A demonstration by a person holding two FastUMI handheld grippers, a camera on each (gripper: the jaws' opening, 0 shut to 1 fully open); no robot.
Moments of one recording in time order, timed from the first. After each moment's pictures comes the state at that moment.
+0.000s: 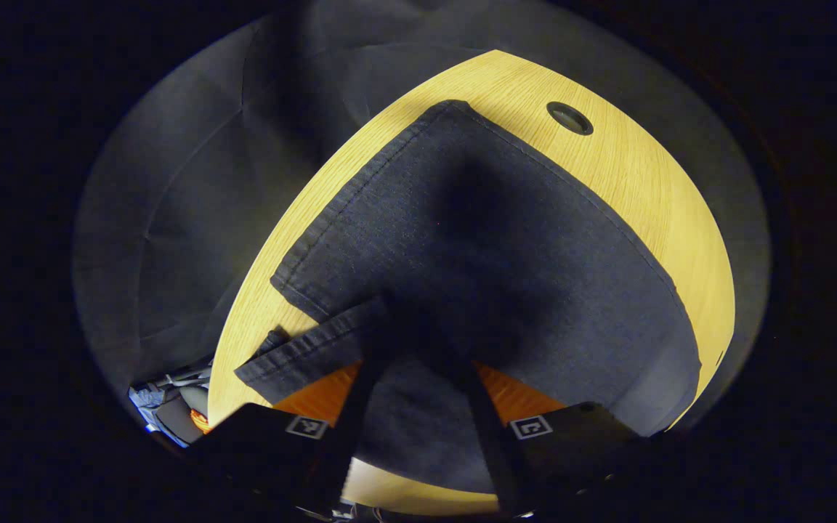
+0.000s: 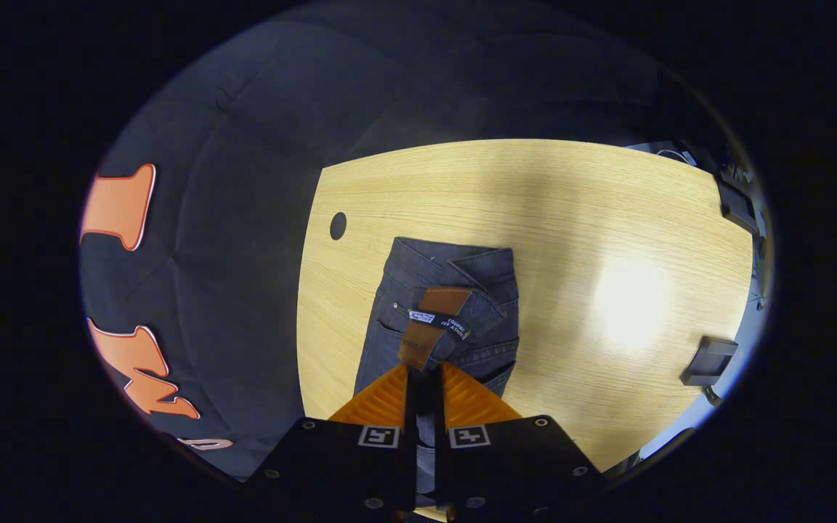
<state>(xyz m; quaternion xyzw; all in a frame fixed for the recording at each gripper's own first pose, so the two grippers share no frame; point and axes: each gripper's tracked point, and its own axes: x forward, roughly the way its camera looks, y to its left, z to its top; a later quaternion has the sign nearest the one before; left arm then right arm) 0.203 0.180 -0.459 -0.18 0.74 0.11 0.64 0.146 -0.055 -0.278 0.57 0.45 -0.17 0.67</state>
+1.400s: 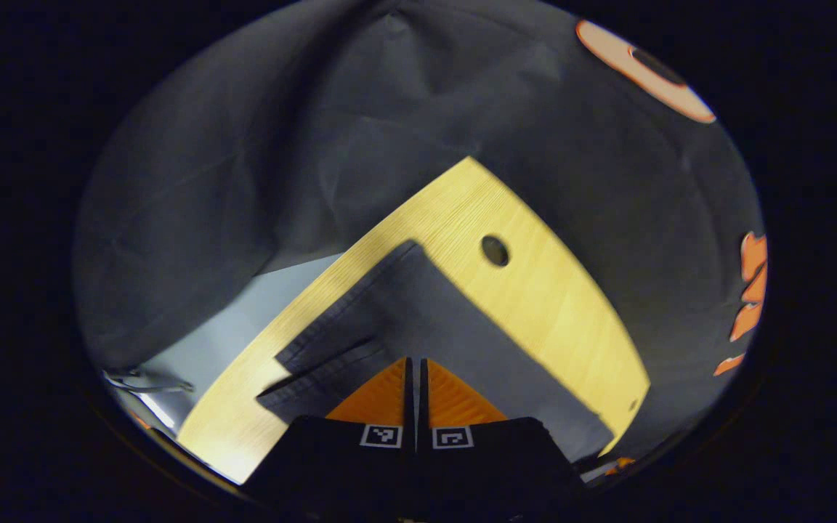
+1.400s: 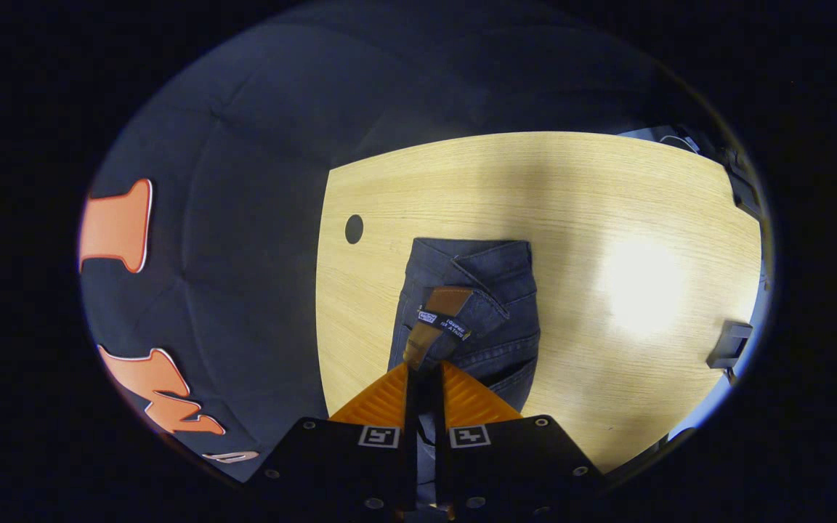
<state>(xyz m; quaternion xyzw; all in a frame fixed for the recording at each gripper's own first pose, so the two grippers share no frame) 0.292 0.217 -0.388 -0.31 0.62 0.08 0.71 0.180 -0.043 -0.260 0.60 0.44 -0.16 0.65</state>
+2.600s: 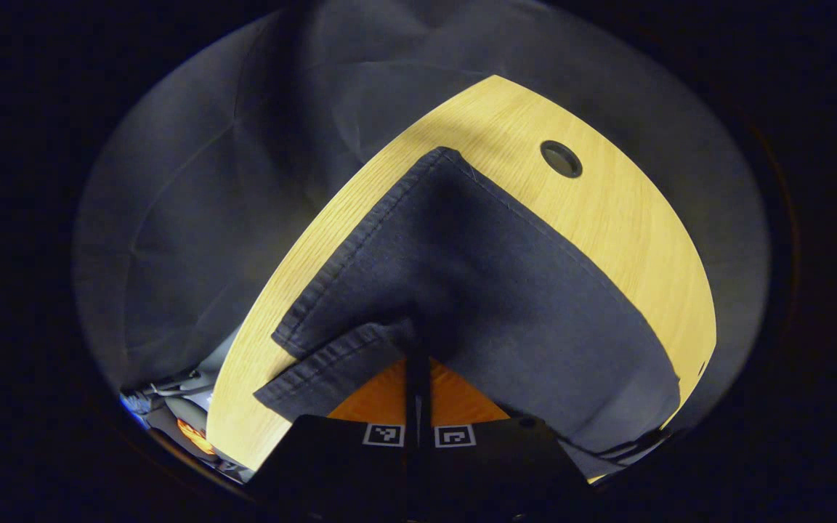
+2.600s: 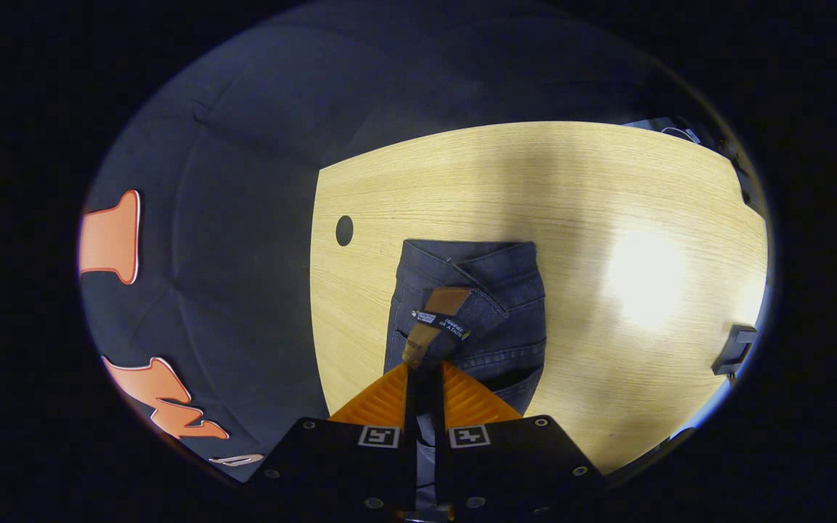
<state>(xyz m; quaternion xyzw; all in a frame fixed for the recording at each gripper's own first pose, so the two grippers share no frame) 0.239 0.208 -0.452 -0.22 0.70 0.10 0.68 0.180 -0.049 -0.280 0.62 0.44 -0.17 0.63</state>
